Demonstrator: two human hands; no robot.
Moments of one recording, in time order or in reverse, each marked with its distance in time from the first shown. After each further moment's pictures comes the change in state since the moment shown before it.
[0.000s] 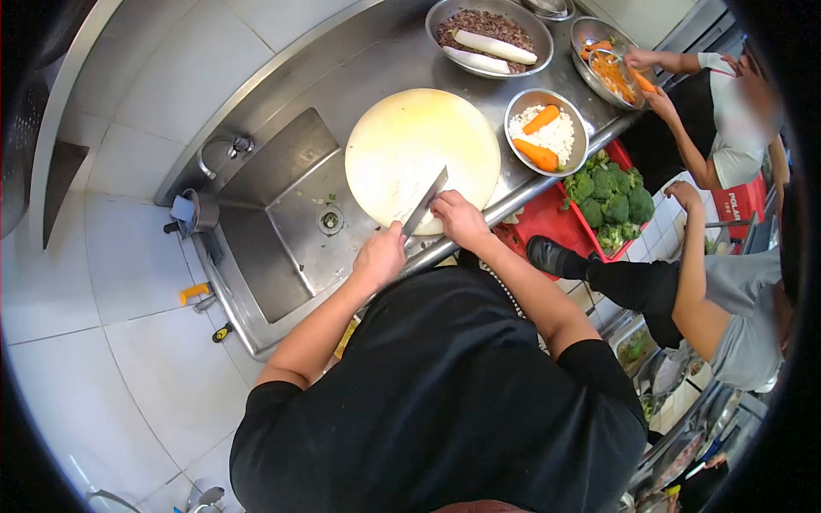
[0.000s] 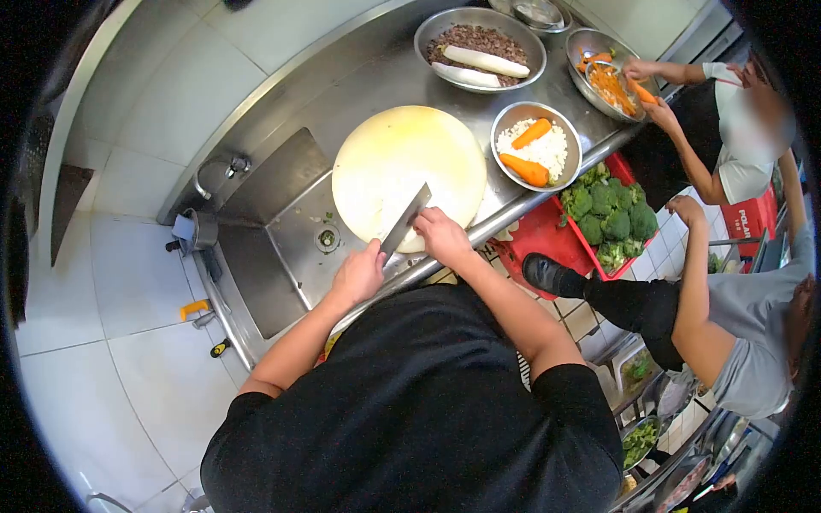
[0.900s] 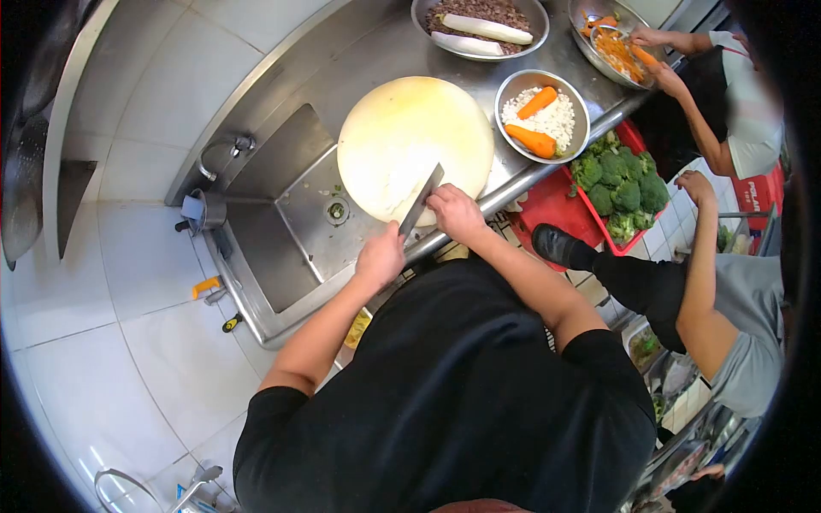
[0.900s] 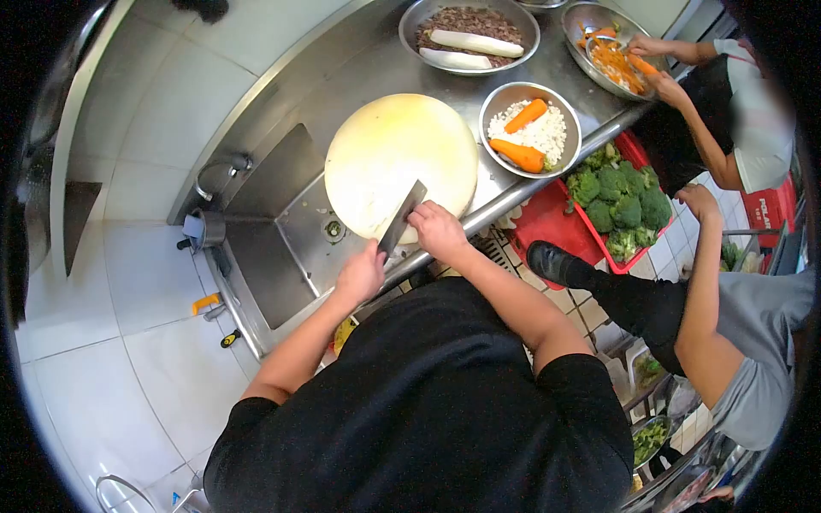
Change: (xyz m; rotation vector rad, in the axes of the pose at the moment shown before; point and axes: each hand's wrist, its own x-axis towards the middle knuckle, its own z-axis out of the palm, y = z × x) left_hand 0.001 0.032 0.021 0.024 -0.003 -0.103; right_hand -0.013 0.020 -0.001 -0.023 0.131 -0.120
